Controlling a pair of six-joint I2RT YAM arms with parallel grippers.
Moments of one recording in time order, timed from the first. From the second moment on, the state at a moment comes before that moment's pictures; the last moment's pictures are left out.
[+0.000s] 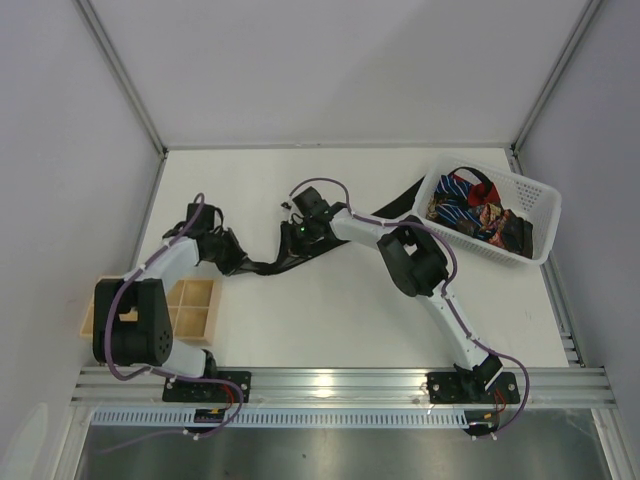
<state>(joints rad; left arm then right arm) -0.01 1.46 0.83 -0.52 0.38 -0.61 0.76 2.45 1.90 -0.38 -0.67 0.65</state>
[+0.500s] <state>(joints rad) -0.22 1.66 1.02 -0.48 0.40 -0.72 0.74 2.45 1.80 -0.24 -0.76 0.77</state>
